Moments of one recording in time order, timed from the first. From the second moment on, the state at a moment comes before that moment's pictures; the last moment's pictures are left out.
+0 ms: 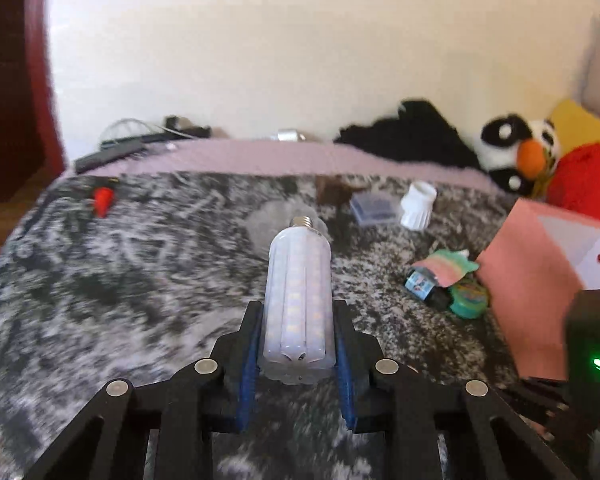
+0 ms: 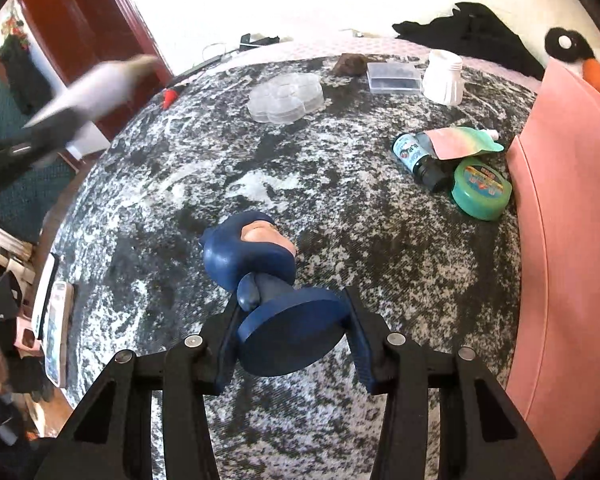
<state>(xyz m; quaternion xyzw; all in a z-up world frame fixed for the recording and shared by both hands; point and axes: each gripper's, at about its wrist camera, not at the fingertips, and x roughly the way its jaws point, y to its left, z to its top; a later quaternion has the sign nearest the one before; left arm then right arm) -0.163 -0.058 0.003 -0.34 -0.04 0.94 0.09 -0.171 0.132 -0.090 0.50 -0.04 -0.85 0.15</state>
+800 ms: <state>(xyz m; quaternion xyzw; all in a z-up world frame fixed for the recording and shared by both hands) -0.065 0.095 0.117 -0.27 -0.01 0.94 0.20 -0.015 0.247 0.094 0.23 -0.04 -0.97 0.03</state>
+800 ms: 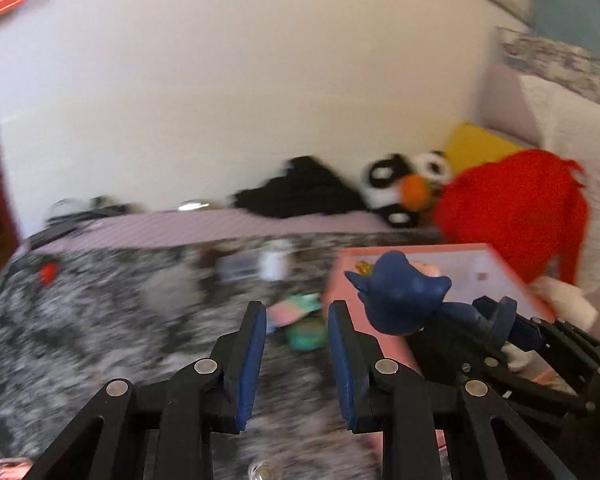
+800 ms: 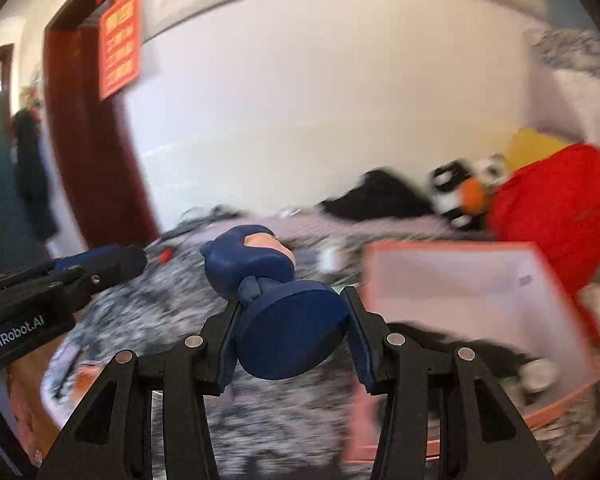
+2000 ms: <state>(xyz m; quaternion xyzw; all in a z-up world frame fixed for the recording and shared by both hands) -0.116 0.161 -0.131 -0.51 0.23 0.76 0.32 -0.048 0.399 0.041 0.32 -0.14 -0.94 -0.08</state>
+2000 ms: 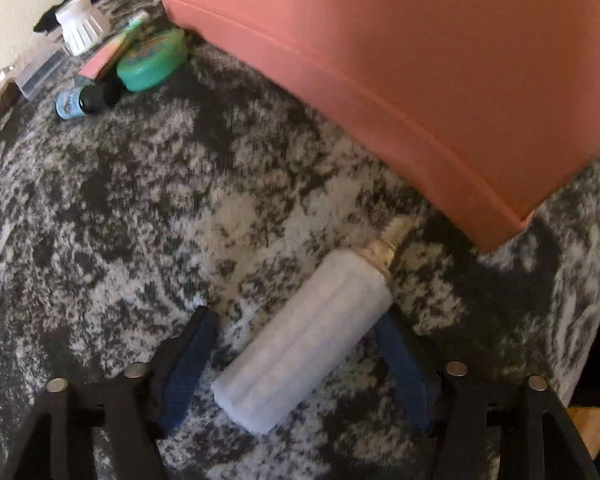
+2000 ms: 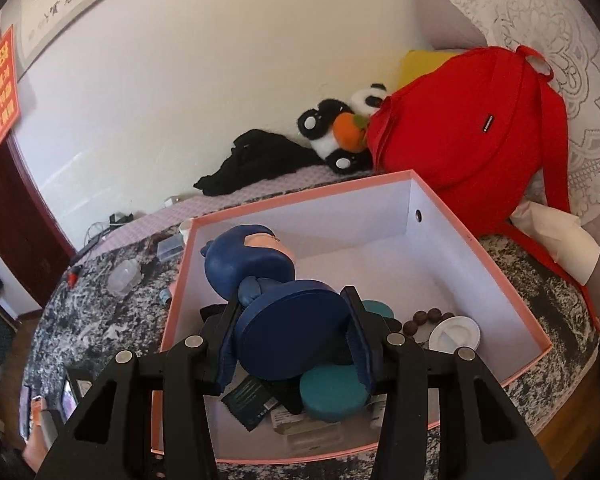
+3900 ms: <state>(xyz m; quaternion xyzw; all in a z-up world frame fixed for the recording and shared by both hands) -0.187 -0.074 -0.053 -0.40 -0.05 0.91 0.06 -0.154 0.159 -0.039 0.34 -0.08 -0.94 -0.02</state>
